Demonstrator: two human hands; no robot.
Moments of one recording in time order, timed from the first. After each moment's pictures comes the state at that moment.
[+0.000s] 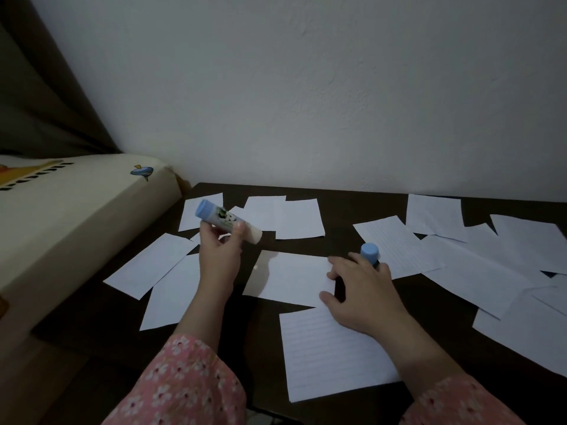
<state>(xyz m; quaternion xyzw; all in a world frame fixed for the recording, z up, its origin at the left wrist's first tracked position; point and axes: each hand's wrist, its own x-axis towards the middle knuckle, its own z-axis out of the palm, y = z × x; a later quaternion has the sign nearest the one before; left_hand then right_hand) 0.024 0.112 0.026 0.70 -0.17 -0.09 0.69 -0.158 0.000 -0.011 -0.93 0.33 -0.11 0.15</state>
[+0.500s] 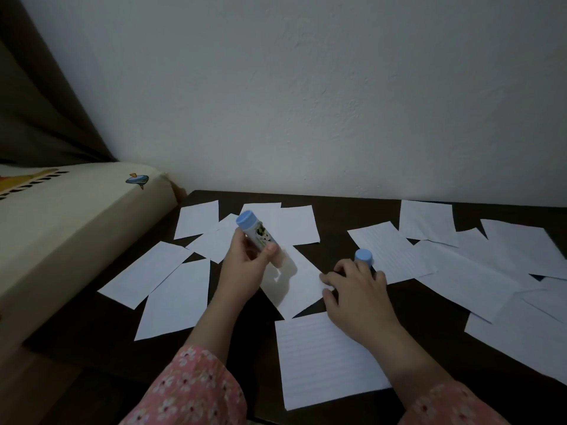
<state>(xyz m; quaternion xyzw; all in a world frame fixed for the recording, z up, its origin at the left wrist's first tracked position) 0.002 0.103 0.023 0.74 -0.30 -0.15 0.58 -0.158 0.003 -0.015 -0.93 0.34 -0.11 0.09</state>
